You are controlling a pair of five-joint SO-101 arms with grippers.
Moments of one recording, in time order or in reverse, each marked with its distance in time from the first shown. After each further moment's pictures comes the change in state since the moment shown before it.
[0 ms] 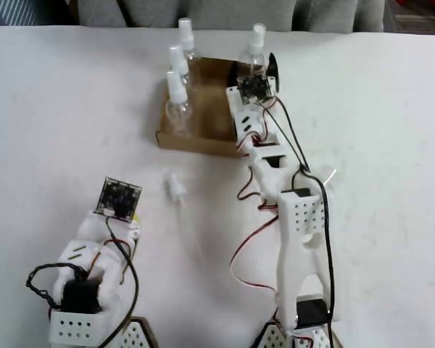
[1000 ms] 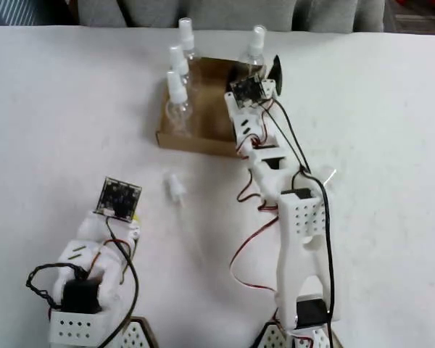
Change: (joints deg) left arm 0.0 0.0 0.0 0.0 0.0; right arm -0.7 -2.8 4.5 0.4 4.7
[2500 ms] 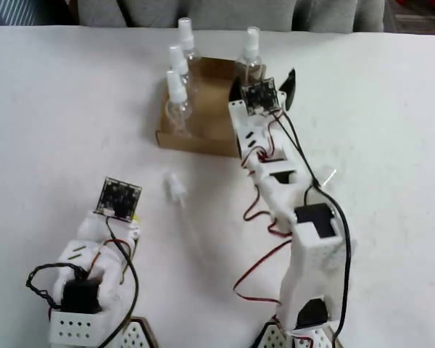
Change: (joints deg) left arm 0.0 0.0 0.0 0.0 0.0; right arm -0.5 -25.4 28.4 0.1 -7.2
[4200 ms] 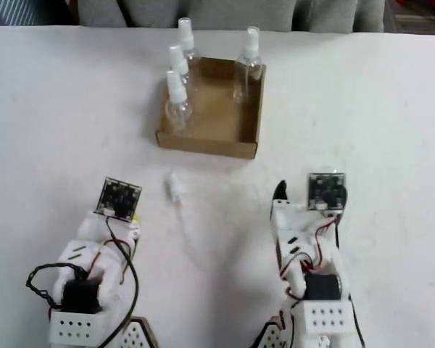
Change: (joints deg) left arm 0.0 0.0 0.0 0.0 0.0; right arm 9.3 -116.7 66.8 69.6 -12.3
